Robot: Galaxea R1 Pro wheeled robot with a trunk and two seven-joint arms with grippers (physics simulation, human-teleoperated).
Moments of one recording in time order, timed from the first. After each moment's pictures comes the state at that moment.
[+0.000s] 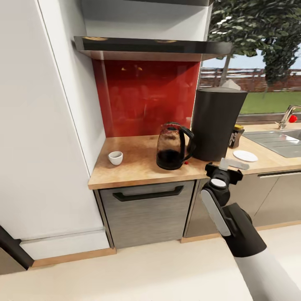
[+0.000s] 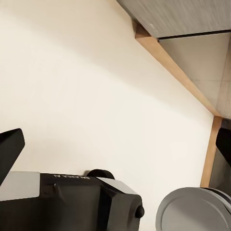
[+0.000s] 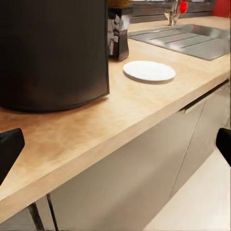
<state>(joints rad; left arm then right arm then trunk) -0.21 0.41 0.07 -0.03 0.57 0.19 -1.18 -0.71 -0.09 0.33 -1.54 -0.40 0.59 -1.04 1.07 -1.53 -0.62</state>
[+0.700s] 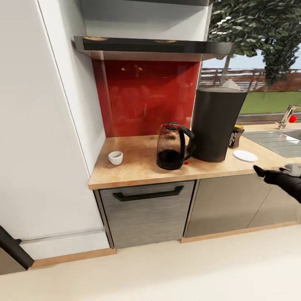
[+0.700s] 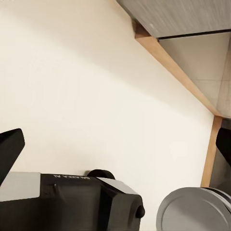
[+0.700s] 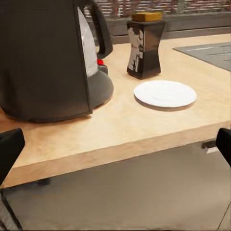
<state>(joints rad) -0.21 0.41 0.07 -0.03 0.57 0.18 -1.18 -0.53 -0.43 -0.37 -1.53 -0.27 0.58 0.26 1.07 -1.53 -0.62</state>
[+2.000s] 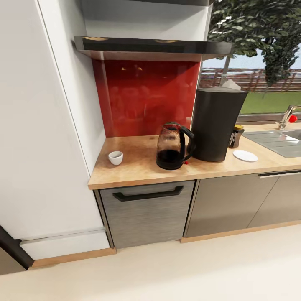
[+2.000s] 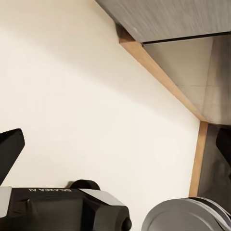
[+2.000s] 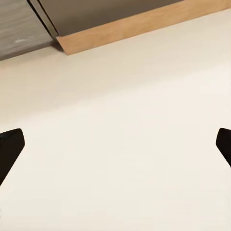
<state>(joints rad) -0.21 0.34 0.11 -0.03 0.57 0.14 -1.18 -0.19 -0.41 -1.06 -0.37 0.48 -0.24 0.87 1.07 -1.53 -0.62</state>
